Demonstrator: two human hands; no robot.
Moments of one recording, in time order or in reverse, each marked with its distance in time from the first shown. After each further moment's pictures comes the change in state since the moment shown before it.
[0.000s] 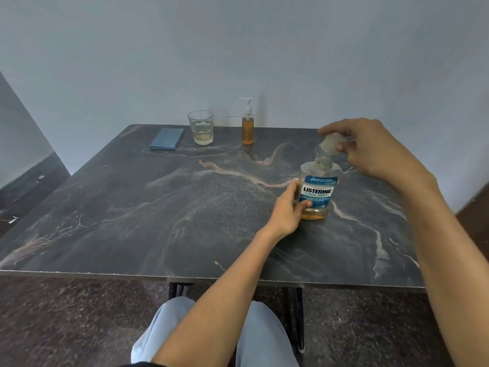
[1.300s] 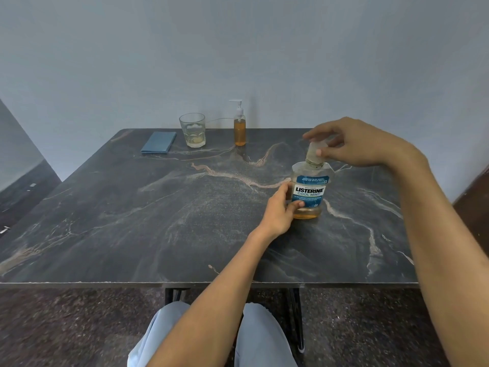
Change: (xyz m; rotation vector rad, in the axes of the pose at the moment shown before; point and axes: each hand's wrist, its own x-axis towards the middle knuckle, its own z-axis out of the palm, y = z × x) left_hand 0.002 -0.001 -0.002 0.026 -0.004 -0.025; right_hand 0.011 0.001 -0.013 -0.002 -0.302 -0.041
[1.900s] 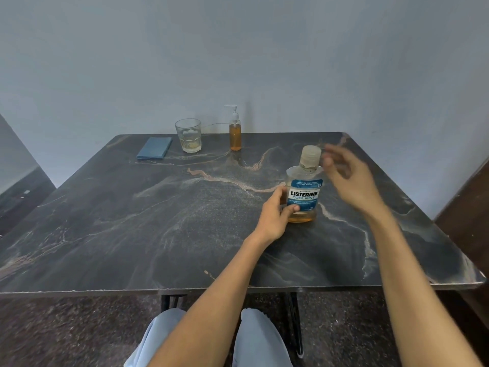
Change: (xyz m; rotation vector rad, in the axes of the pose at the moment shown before) left_hand -0.002 0.000 0.001 0.002 0.019 0.072; right_hand -0.018 0.047 0.074 0.537 0.493 0.059
